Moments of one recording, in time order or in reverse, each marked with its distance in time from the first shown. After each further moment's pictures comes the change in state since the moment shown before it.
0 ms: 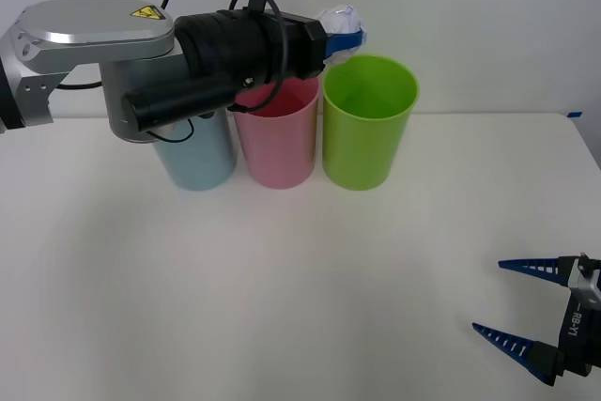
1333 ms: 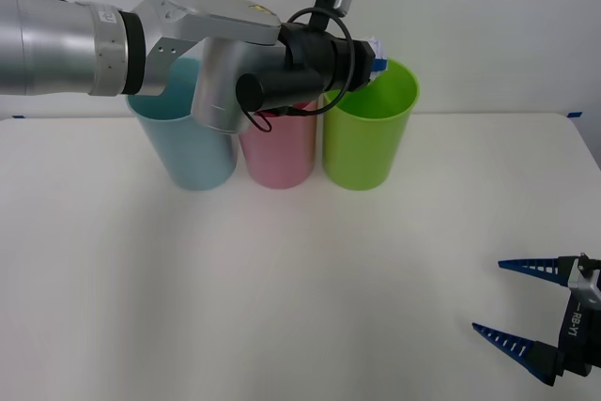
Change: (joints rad) right arm 0.000 0.000 0.000 0.000 0.000 0.000 0.000; left arm -0.290 -0.286 -0.361 0.279 0.403 0.119 -0.020
